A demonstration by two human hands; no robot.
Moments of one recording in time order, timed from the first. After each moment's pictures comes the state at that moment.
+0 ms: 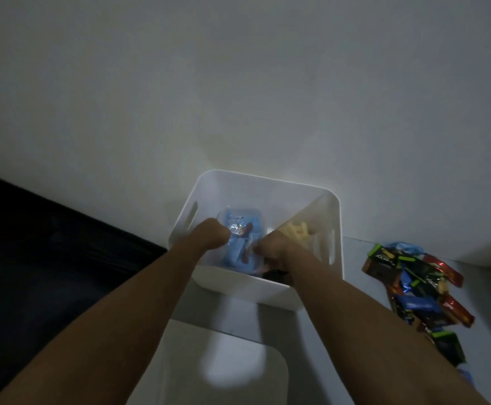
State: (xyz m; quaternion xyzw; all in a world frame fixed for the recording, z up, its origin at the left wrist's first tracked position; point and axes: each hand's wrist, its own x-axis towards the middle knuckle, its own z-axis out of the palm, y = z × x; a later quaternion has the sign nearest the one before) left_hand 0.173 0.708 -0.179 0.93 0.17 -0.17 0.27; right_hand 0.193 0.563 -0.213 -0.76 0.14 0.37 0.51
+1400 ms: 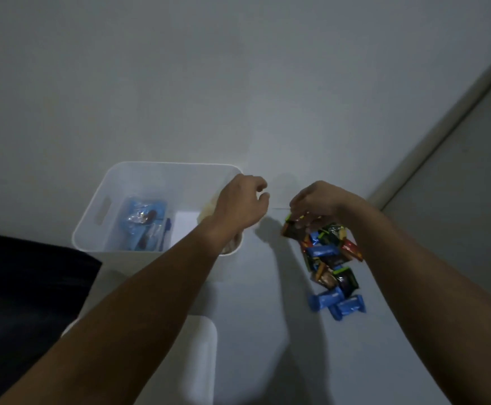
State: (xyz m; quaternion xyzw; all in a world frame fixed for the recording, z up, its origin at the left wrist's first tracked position) left_hand 0.156 0.496 -0.139 0.94 -0.14 0.08 0.31; right_hand 0.152 0.315 -0.106 -0.85 0.13 0.27 0.44
